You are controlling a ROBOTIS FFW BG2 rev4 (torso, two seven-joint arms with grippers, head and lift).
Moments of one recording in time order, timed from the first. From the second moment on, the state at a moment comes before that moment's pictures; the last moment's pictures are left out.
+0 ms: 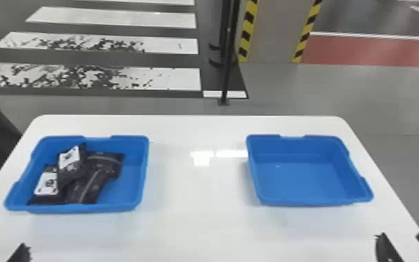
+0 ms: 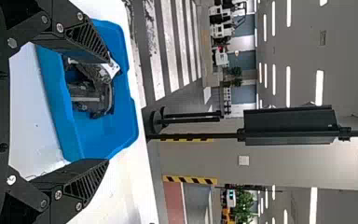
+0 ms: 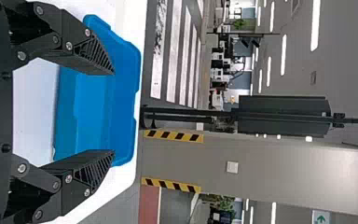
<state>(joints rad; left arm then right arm) 1.06 0.03 0.43 -2.36 0.25 -0.09 -0.49 1.02 0.00 -0.40 -2.20 -0.25 -0.25 0.36</state>
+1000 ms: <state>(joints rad) 1.04 0.04 0.41 -2.34 0.26 -0.10 -0.49 1.01 0.00 -0.40 -2.19 -0.26 -0.25 0.36</state>
